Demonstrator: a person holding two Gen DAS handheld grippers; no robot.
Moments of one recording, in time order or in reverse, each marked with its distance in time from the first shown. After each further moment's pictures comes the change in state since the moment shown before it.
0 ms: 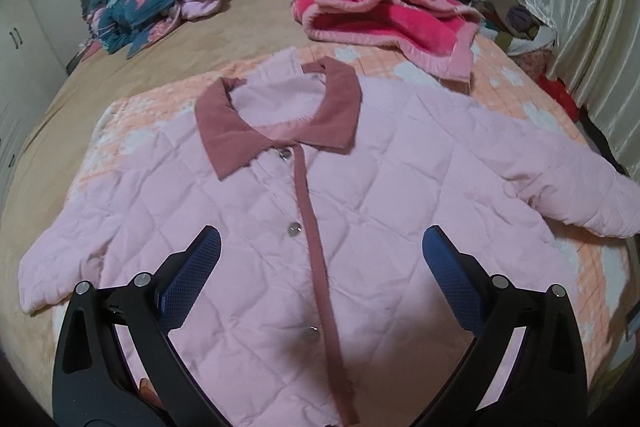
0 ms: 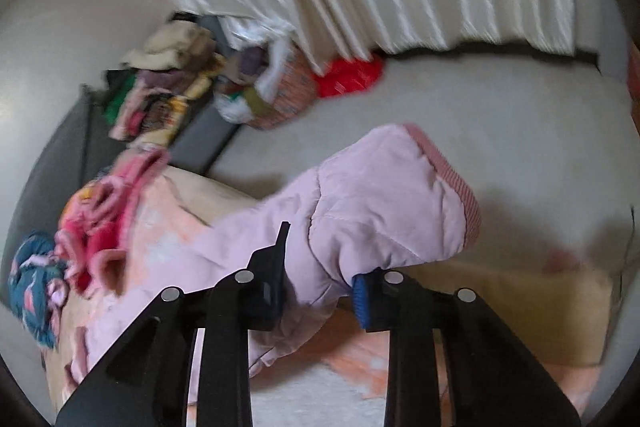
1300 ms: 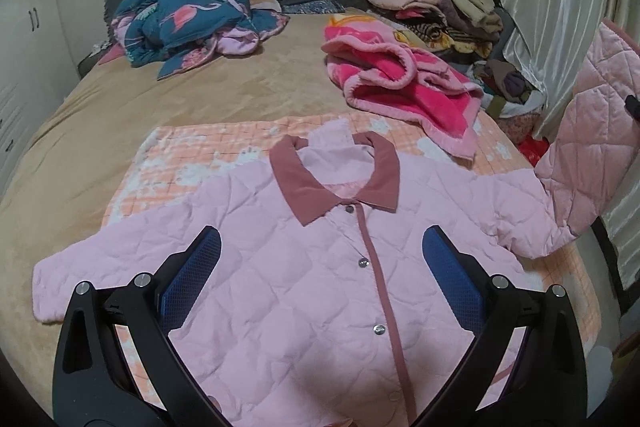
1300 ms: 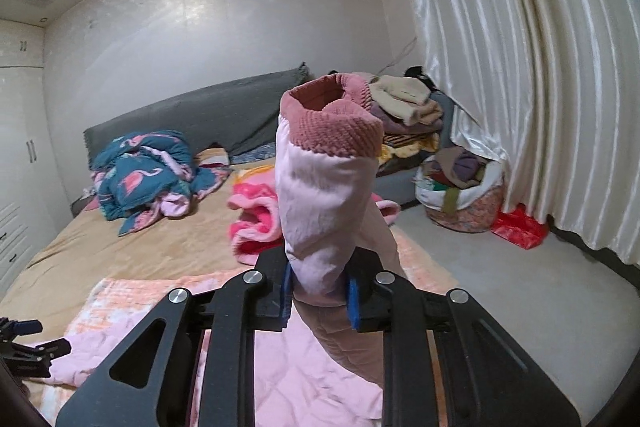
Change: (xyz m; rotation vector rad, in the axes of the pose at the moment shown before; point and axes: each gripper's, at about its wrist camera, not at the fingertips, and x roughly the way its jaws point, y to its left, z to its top) left arm -0.102 0.119 0.018 -0.110 -0.147 -0.071; right arm -0.188 0.318 -0.033 -0.646 -0.199 0.459
